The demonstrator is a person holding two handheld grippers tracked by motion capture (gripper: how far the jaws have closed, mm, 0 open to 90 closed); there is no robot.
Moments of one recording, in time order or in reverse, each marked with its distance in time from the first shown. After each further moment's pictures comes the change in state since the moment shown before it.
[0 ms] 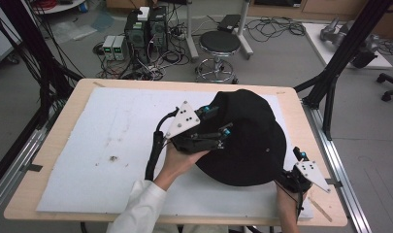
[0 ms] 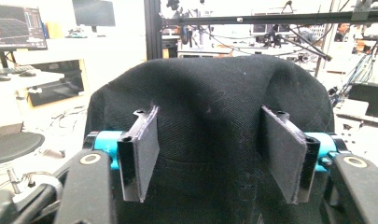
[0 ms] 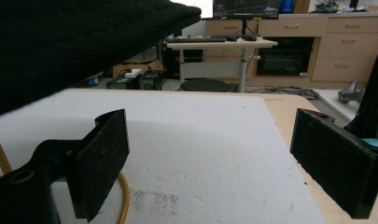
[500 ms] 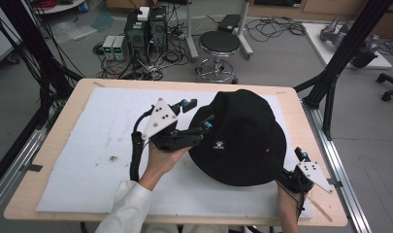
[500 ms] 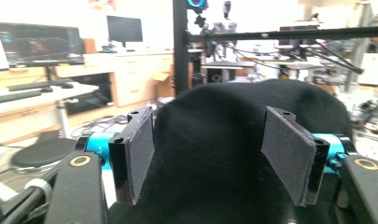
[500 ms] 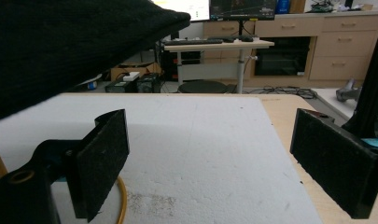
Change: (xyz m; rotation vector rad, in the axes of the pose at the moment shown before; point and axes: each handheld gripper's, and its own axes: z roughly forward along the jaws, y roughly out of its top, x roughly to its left) left arm 0.019 0.012 -0.041 -0.057 0.143 0.026; right arm -0.003 0.001 -0.002 -0.007 -0.012 0.019
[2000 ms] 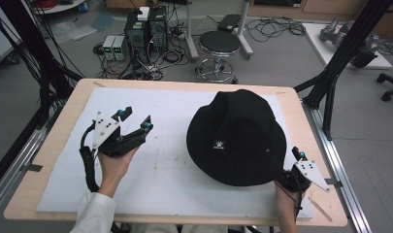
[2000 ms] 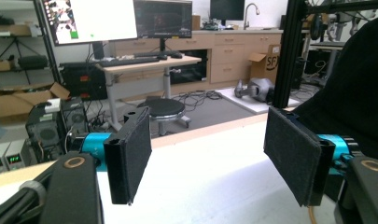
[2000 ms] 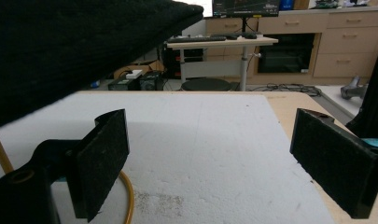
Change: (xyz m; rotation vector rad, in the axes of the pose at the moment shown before) left arm 0.076 -0.057 -0.087 0.094 0.394 -0.007; right arm 0.005 -0.001 0.004 0.010 0.012 0.003
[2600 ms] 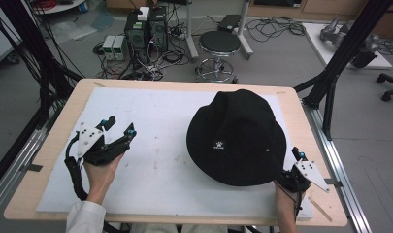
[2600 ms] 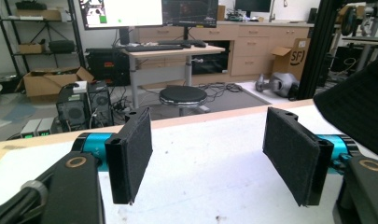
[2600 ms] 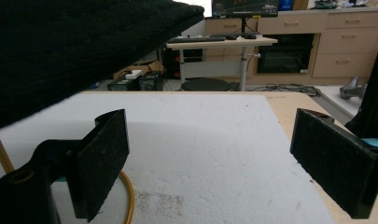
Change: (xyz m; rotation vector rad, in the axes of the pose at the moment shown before) left arm 0.030 -0.029 -0.024 0.022 0.085 -0.039; right arm 0.001 0.000 -0.001 -0.002 -0.002 -0.001
